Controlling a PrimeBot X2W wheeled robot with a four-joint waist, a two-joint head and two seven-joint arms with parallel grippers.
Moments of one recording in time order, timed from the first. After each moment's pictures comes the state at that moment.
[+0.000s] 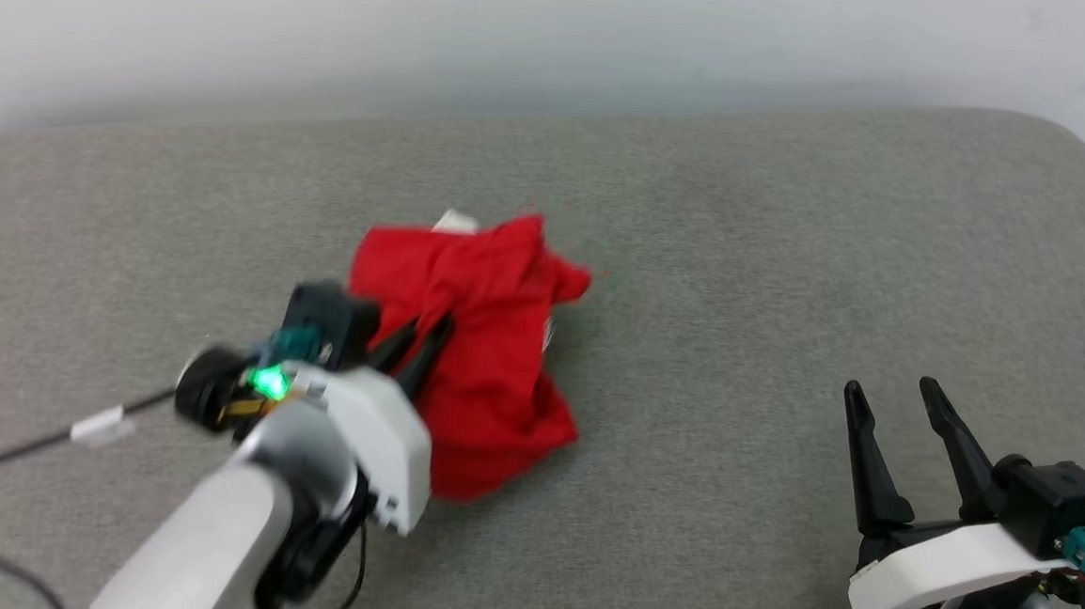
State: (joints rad) left arm -0.43 0.39 -0.53 0.05 -0.54 0.04 0.26; right arm -0.04 -0.05 0.02 -0.02 0.17 0.13 -0.05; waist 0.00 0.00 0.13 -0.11
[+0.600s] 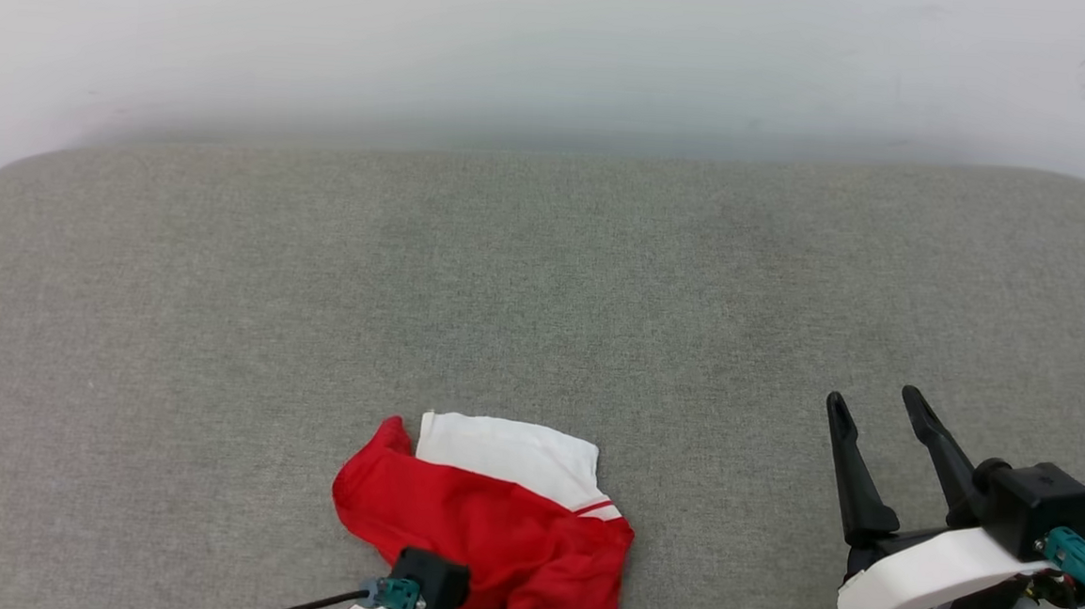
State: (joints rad) left arm -0.04 0.31 -0.68 0.05 -0.63 0.09 0.28; right arm -0.02 -0.05 0.03 -0.04 0.15 0.13 0.00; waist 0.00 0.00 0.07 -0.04
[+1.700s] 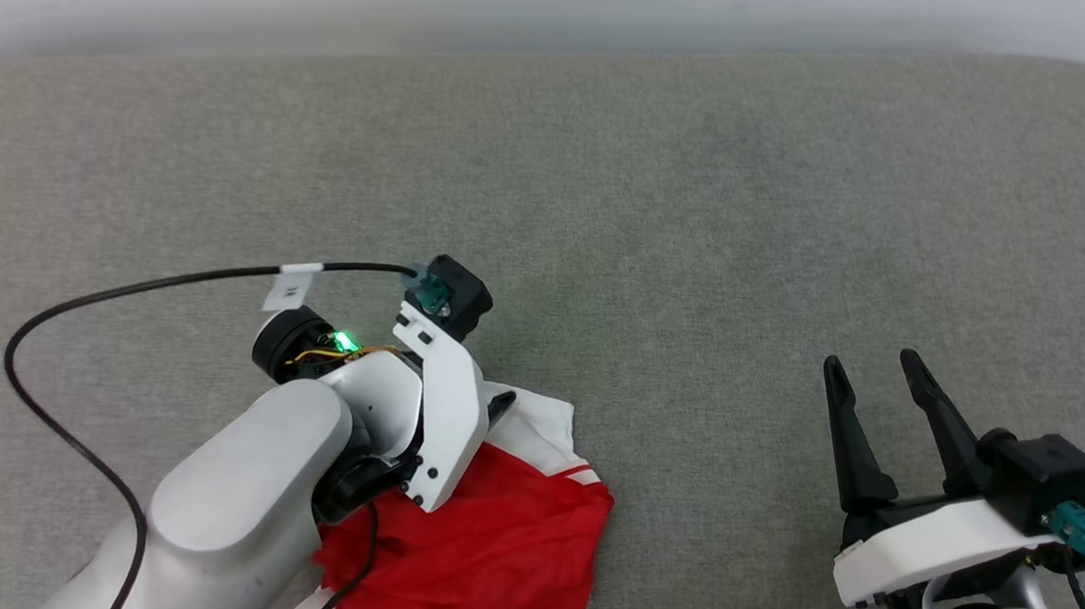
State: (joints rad) left arm -0.65 0.38 -0.75 0.31 -0.65 -0.12 0.57; right arm -0.07 -0.05 0.05 -0.05 0.17 0.13 -0.01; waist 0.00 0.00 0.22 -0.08
